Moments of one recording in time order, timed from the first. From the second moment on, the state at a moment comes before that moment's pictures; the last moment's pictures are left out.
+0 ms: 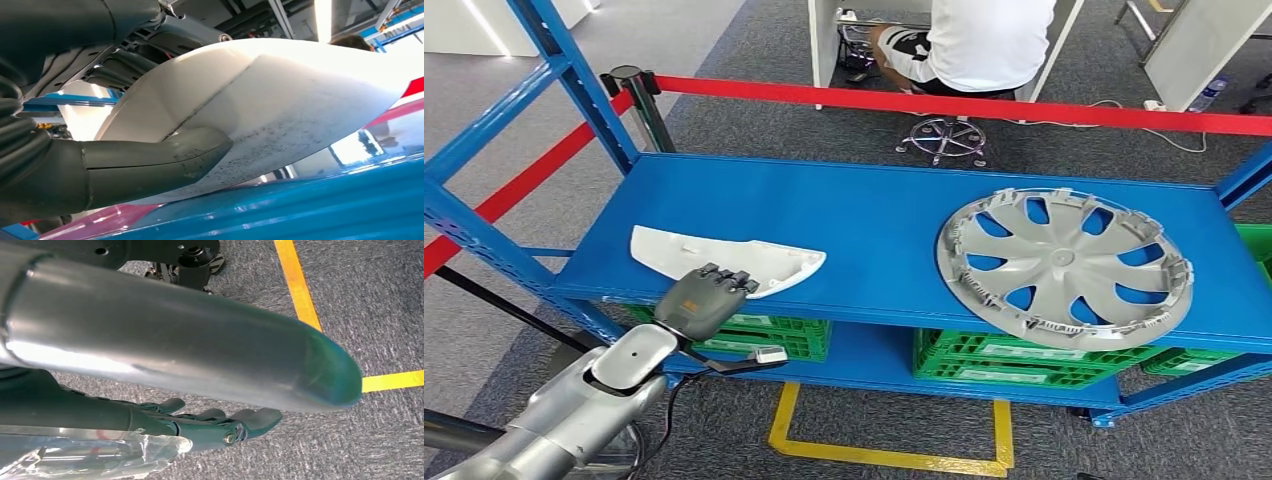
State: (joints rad) left arm -0.37 0.06 -0.54 -1.02 -1.48 0.53 0.01; right arm -0.07 0.21 -1.35 -0.23 1.03 -0.13 -0.36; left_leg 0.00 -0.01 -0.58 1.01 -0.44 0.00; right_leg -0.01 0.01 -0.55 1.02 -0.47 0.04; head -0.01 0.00
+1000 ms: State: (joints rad) left arm -0.97 0.36 -1.36 -1.44 -1.49 0.48 0.69; right arm -0.07 0.20 -1.34 -0.23 1.01 -0.14 -0.38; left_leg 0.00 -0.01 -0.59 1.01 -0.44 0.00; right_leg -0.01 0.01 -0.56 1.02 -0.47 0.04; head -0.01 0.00
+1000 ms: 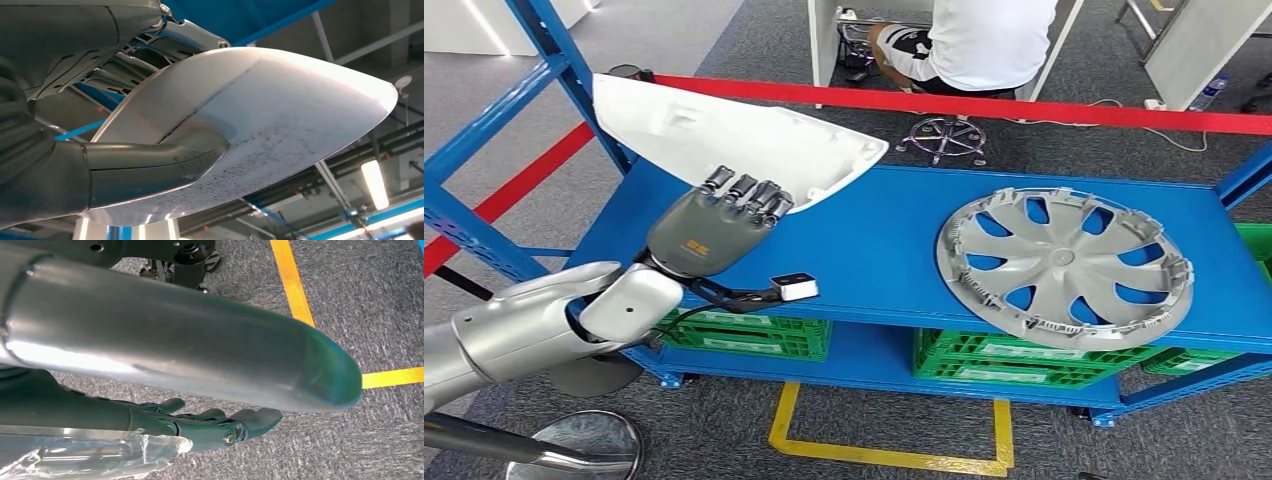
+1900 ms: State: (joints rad) left arm -0.73 0.35 -1.15 -1.45 -1.49 0.56 0.45; right arm -0.07 0.20 -1.34 -0.23 1.00 -0.14 -0.38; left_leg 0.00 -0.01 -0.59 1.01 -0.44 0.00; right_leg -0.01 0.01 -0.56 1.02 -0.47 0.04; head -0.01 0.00
